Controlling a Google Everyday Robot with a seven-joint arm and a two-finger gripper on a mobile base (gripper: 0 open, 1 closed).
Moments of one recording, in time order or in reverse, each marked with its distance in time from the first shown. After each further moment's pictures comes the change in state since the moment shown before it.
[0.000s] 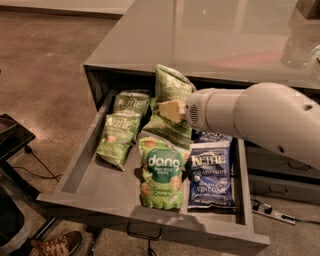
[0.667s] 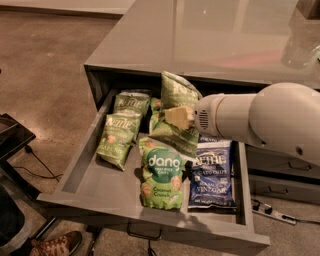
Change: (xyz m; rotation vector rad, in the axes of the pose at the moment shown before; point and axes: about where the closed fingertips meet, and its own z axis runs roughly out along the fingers) arm 0.017 -0.009 -0.021 -0.014 0.044 0.038
